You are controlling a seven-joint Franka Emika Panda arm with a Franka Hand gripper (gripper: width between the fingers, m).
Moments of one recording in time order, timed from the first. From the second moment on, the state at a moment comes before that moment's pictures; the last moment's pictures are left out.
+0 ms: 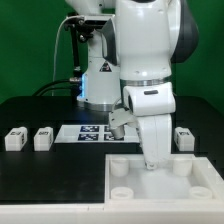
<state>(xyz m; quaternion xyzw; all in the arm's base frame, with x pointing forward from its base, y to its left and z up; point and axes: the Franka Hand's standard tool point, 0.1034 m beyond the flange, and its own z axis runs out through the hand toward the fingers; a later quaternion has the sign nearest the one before) 0.491 0.066 0.006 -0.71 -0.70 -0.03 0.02</state>
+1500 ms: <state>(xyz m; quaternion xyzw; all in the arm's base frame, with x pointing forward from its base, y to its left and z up) 0.490 0.064 0.005 -0.72 -0.70 -0.04 0.02</state>
